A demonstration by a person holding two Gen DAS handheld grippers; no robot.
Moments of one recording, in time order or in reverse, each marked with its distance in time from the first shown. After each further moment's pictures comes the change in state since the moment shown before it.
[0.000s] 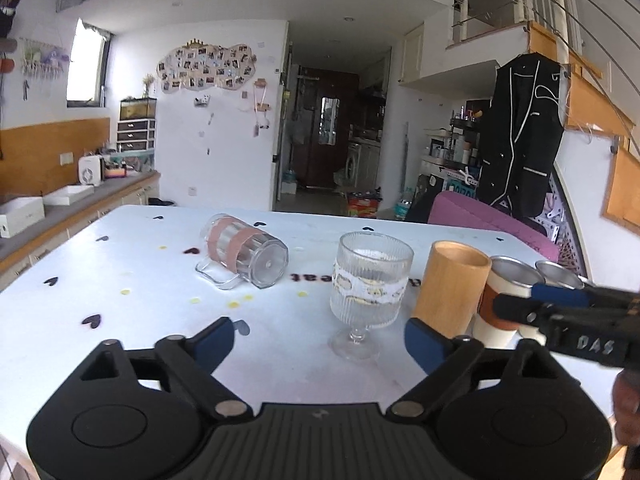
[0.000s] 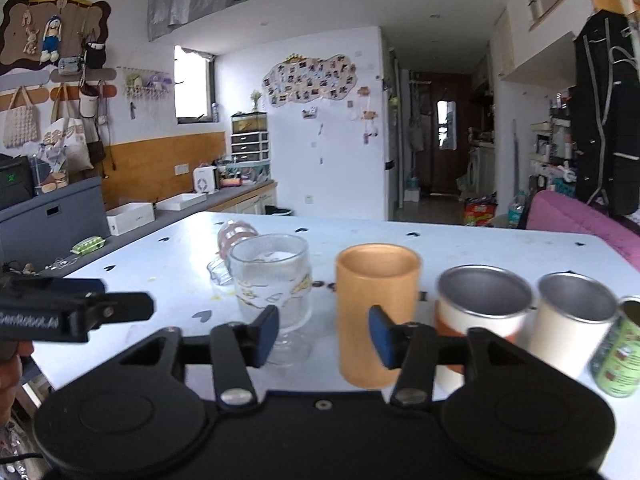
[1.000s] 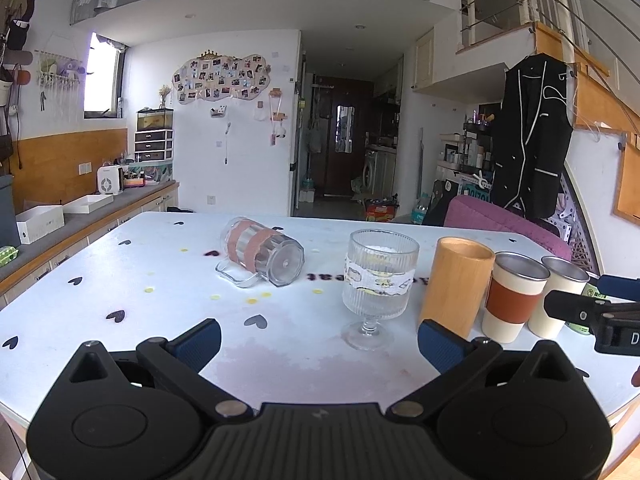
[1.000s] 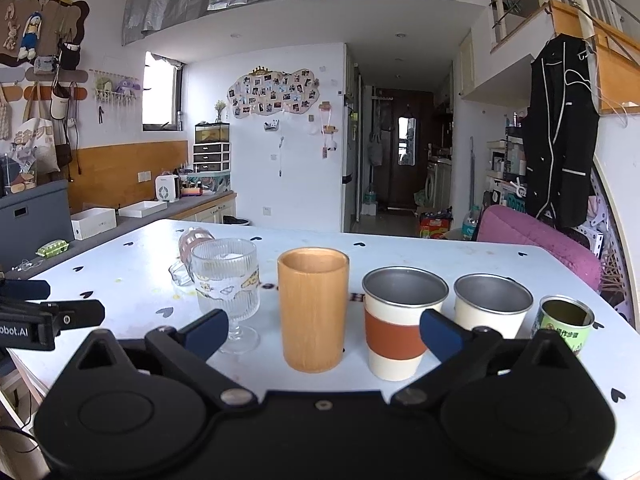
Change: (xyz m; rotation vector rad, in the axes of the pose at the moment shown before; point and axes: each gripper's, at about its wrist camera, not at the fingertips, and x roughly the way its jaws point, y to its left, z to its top) left arm -0.020 -0.004 -0.011 0.007 -0.024 0.057; right arm -0.041 -0.008 -0.010 -0.018 -0.039 -0.133
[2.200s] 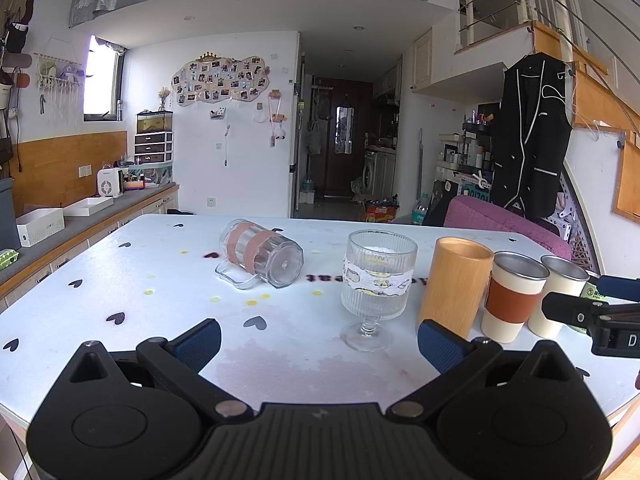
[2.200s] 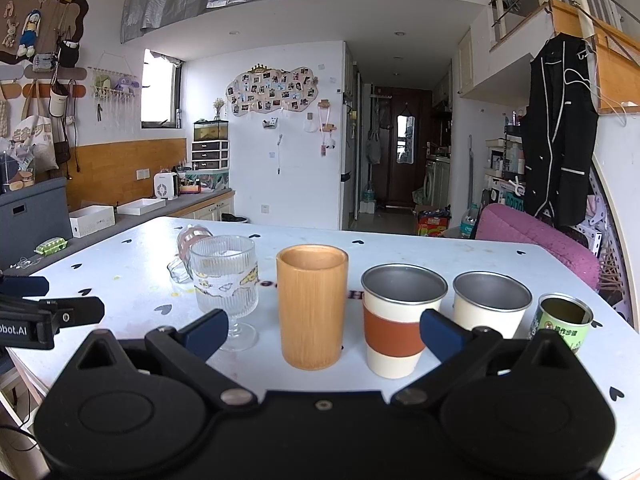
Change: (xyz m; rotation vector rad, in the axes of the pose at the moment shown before) left arm -0.001 -0.002 0.000 0.004 -0.003 0.003; right arm 0.002 0.000 -0.002 -0.002 0.006 -0.004
